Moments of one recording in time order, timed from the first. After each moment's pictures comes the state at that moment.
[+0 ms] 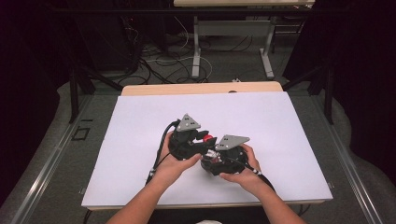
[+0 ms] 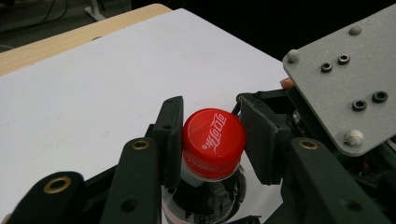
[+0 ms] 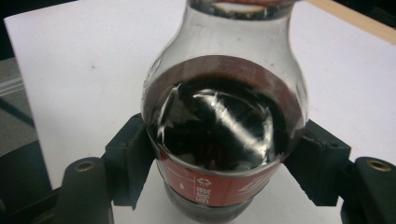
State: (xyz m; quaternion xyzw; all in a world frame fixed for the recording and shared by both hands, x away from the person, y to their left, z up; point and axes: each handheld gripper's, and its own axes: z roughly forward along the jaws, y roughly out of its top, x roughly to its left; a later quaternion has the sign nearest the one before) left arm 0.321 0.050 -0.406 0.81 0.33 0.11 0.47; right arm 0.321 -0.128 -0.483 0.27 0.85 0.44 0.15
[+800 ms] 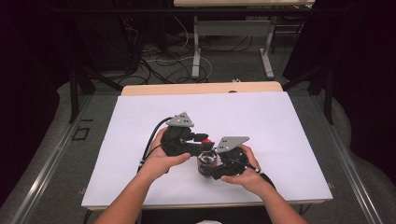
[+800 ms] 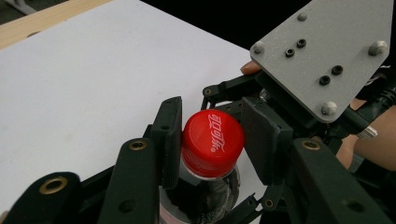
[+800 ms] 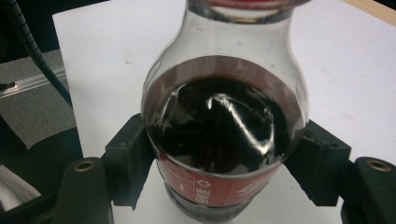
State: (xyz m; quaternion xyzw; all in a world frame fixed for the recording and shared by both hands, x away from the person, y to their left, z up) left arm 0.331 0.070 -0.401 0.84 0.25 0.03 0.48; right arm 0.318 -0.128 -0.481 0.22 0.86 0.44 0.11
